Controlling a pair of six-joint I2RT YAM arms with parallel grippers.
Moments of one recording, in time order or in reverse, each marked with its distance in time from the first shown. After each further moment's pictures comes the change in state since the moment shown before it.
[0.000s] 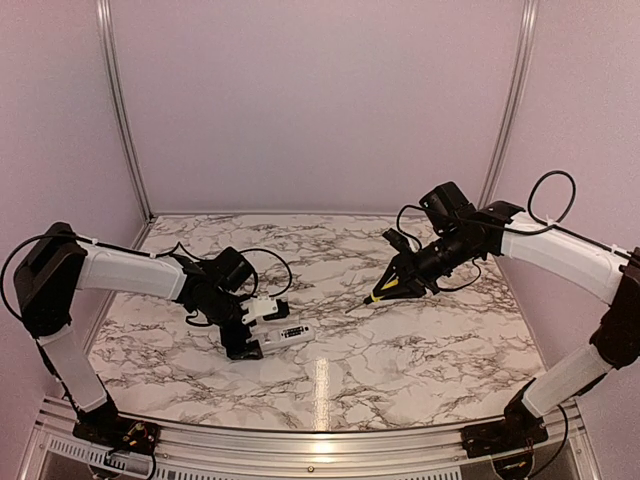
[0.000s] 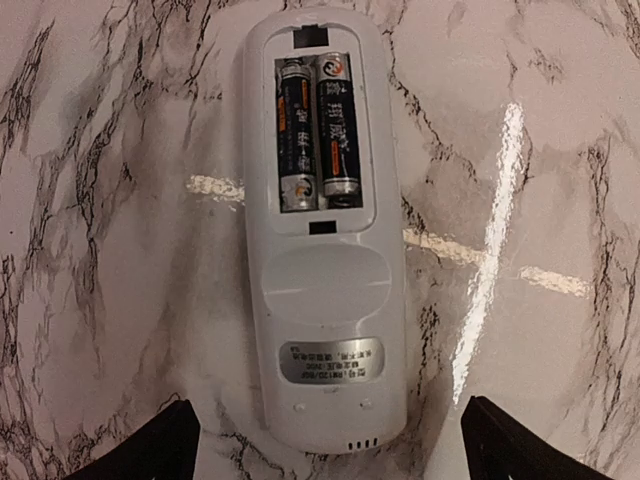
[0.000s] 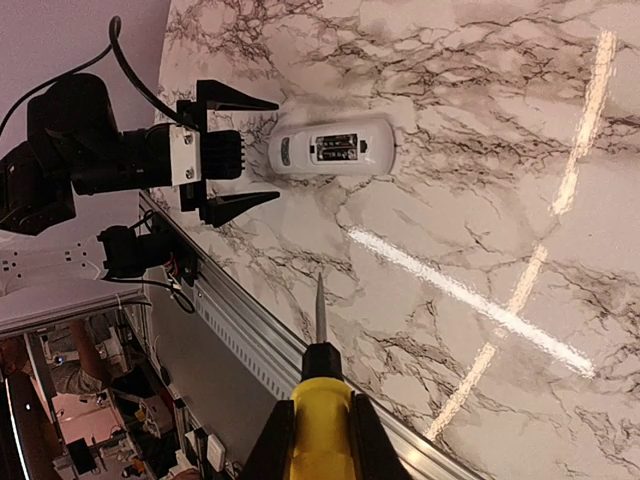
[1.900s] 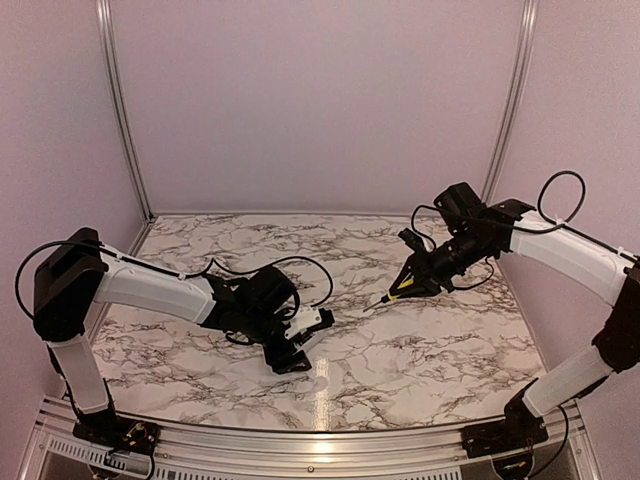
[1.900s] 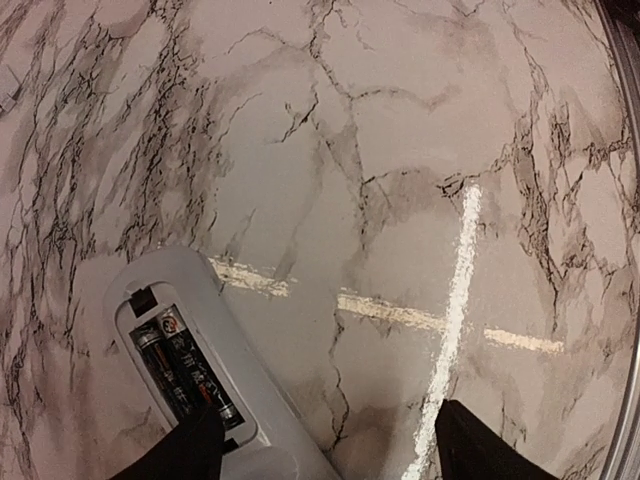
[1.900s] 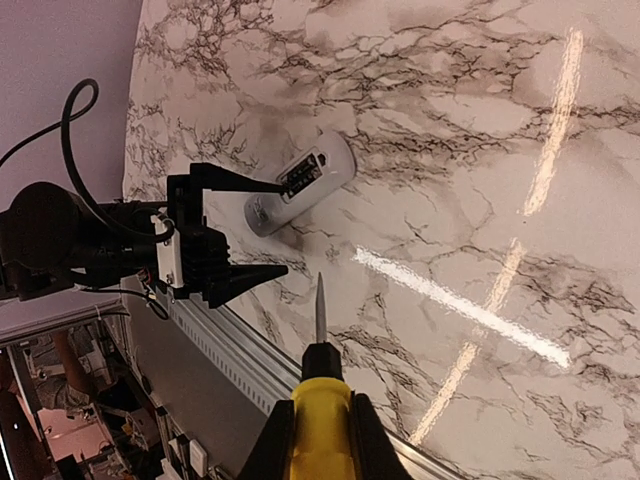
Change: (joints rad) left arm -0.237 0.093 0.069 0.221 0.024 -0.273; right arm -0.084 -0.023 -0.007 -0.085 0.028 -0.090
